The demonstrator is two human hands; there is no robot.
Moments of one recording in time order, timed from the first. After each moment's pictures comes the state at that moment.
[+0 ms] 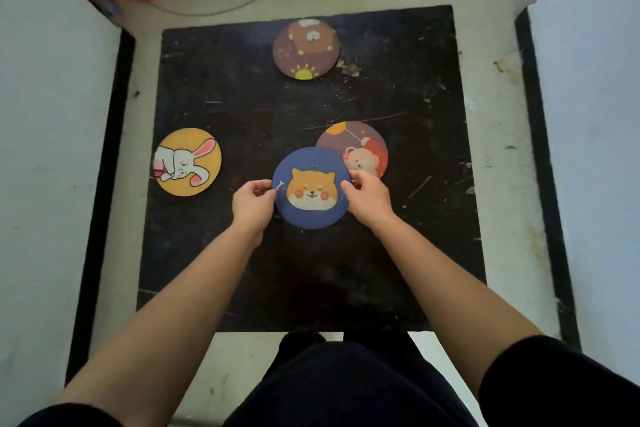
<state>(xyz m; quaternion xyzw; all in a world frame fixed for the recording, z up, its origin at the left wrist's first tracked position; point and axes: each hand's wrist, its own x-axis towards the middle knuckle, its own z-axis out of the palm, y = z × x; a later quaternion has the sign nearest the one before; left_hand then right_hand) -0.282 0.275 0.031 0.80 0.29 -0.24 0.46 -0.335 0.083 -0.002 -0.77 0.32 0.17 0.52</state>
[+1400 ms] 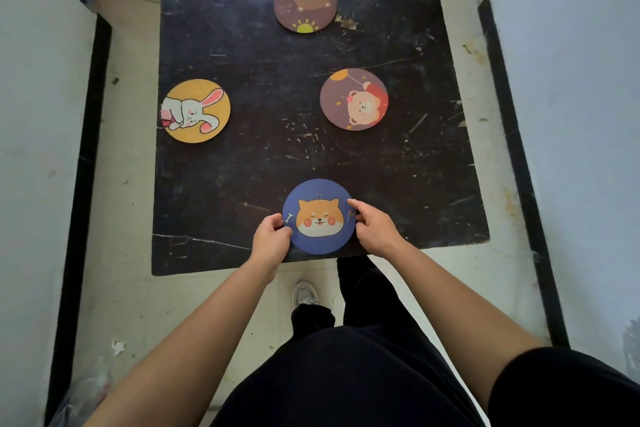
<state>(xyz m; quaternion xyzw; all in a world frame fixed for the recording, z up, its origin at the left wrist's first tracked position) -0.452 0.369 -0.020 0.77 0.25 -0.36 0.46 -0.513 0.166 -0.028 -0.80 0.28 0.26 0.47</state>
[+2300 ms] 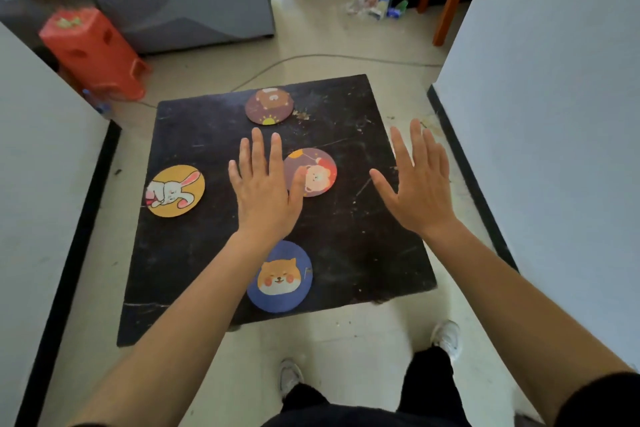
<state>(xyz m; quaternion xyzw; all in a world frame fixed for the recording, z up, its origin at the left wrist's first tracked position) -0.399 0.237 0.152 0.96 -0.21 0.07 0.15 -0.494 0.002 0.133 -0.97 0.19 -0.13 0.05</state>
